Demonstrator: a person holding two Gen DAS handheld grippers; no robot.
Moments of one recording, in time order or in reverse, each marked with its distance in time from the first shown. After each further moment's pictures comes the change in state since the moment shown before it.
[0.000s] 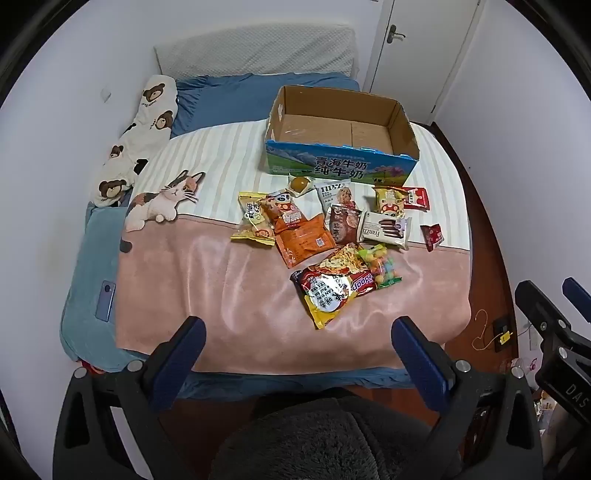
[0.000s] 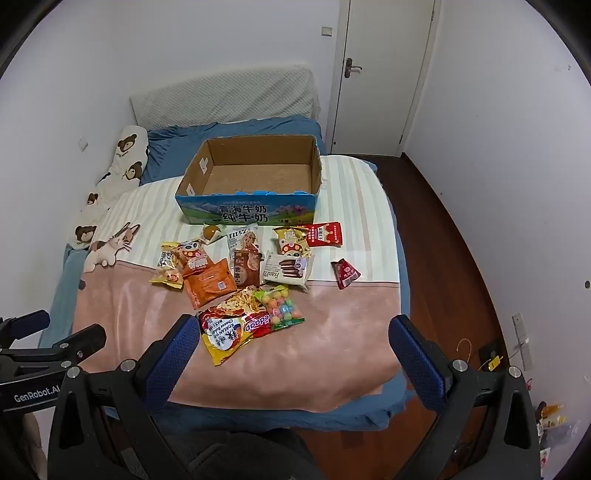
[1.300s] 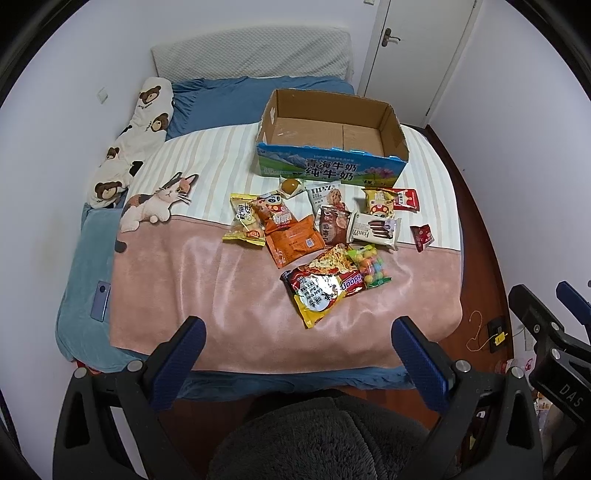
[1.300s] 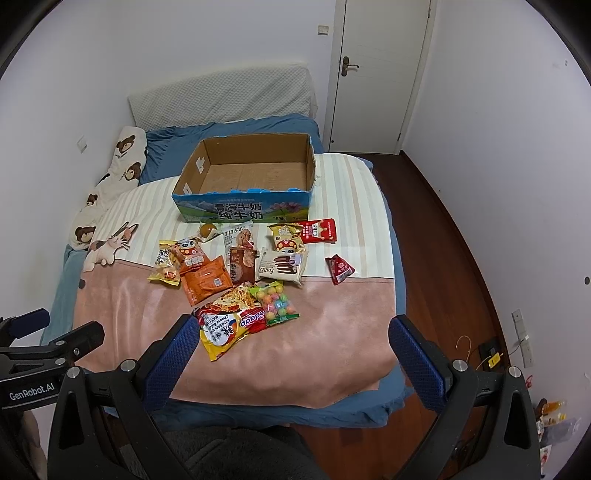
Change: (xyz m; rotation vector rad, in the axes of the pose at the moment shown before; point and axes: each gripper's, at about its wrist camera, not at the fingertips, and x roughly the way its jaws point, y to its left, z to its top) left arm -0.009 -0.025 0.002 -0.005 -0.018 -0.017; right arm -0.001 -0.013 -0.006 0.006 0.006 0.007
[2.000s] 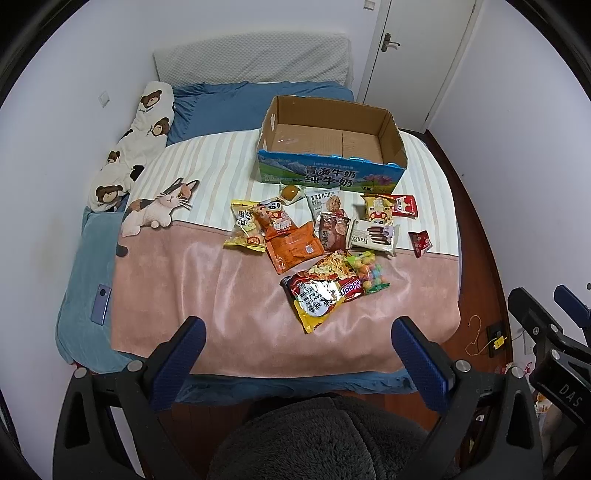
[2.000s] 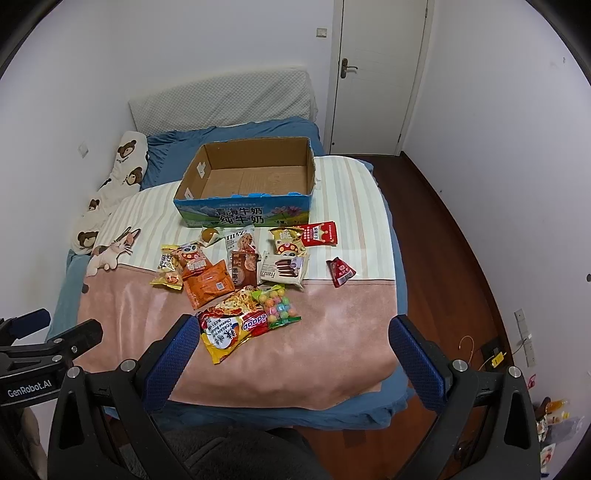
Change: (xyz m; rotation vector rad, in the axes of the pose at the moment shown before) left arm -0.005 0.010 0.004 -0.007 -0.019 -0.017; right arm -0.010 -0.002 0.005 0.012 -0.010 0.009
